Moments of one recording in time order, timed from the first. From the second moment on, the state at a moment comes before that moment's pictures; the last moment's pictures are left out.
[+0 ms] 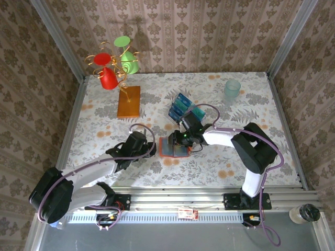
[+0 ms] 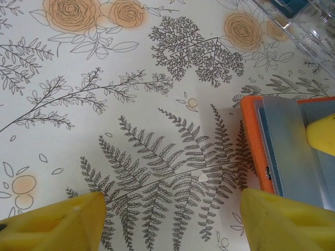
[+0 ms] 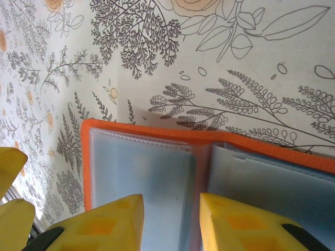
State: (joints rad) left arm -0.76 1.14 0.47 -0.16 -0.16 -0.59; right arm 0.64 1.80 0.96 -0.09 -0.38 0.78
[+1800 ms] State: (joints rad) left arm -0.82 1.41 0.55 -0.09 -0.16 -0.59; right arm 0.61 1.60 0.91 -0.22 -0.26 0.72
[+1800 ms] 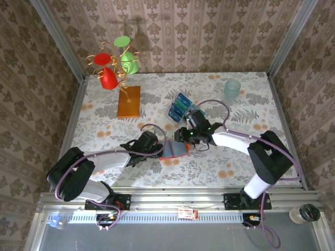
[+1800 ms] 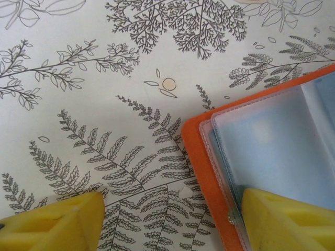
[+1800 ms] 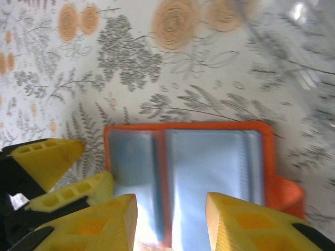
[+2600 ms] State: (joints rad) left arm -0.76 1.48 0.59 -0.05 -0.14 -0.51; right arm 0.56 1.61 1.26 -0.62 0.03 0.45
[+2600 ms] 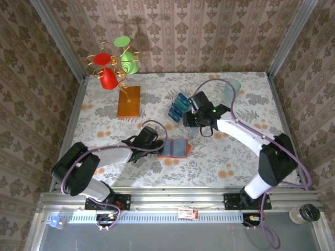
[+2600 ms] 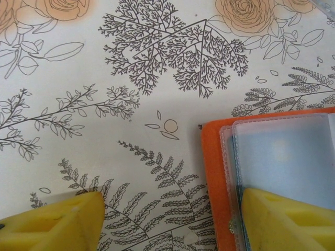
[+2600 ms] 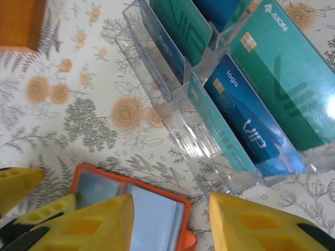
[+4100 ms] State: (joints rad) left arm -0.76 1.46 0.59 -0.05 -0.14 -0.51; right arm 0.56 1.97 1.57 -0.83 0.21 0.16
